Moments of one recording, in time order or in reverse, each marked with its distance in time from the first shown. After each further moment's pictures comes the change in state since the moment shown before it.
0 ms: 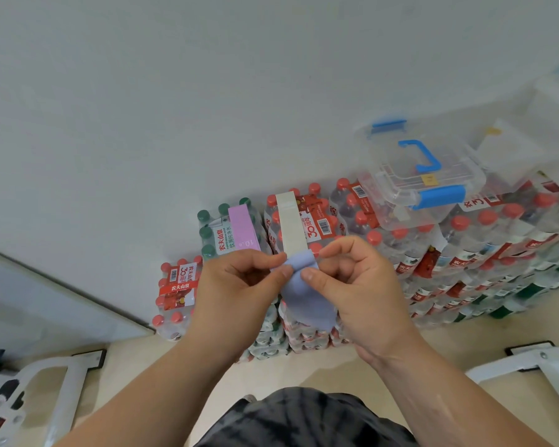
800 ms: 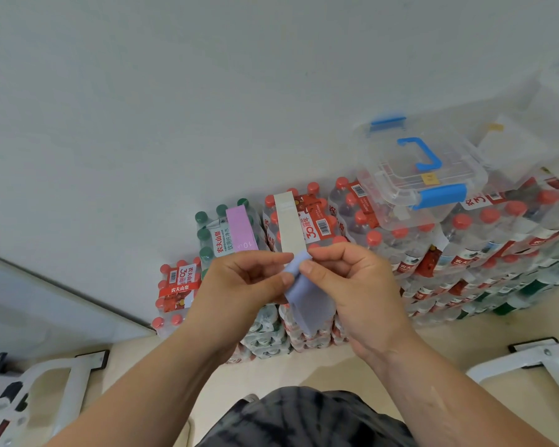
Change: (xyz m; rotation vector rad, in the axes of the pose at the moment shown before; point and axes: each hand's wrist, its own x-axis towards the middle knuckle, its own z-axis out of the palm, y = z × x) left_hand 0.015 -0.003 -0.002 -0.135 -0.208 -0.172; right_hand 0.012 0.001 0.000 0.060 0.065 0.098
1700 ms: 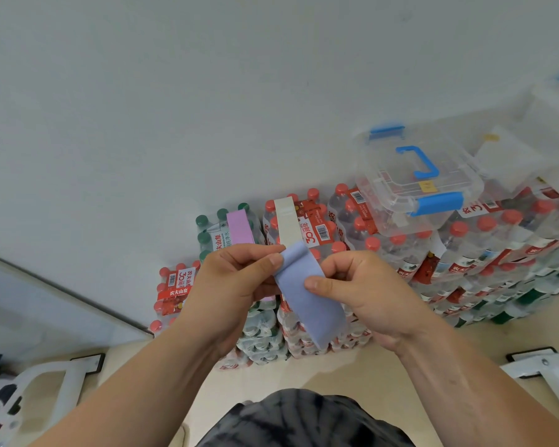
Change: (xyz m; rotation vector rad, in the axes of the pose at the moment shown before) left_hand 0.008 0.002 -0.002 -0.161 0.041 -0.022; right_hand 0.016 -0.009 -0.026 -0.223 -0.320 0.116
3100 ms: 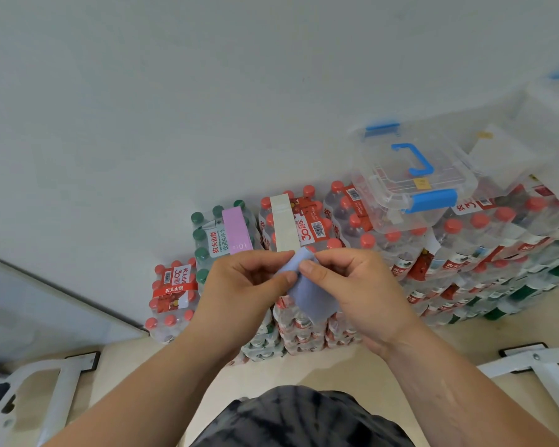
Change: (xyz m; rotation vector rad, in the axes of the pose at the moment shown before) left_hand -0.013 -0.003 0.012 0.277 -0.050 0.123; right_hand -0.009 -0.001 0.011 -0.034 0.113 -0.157
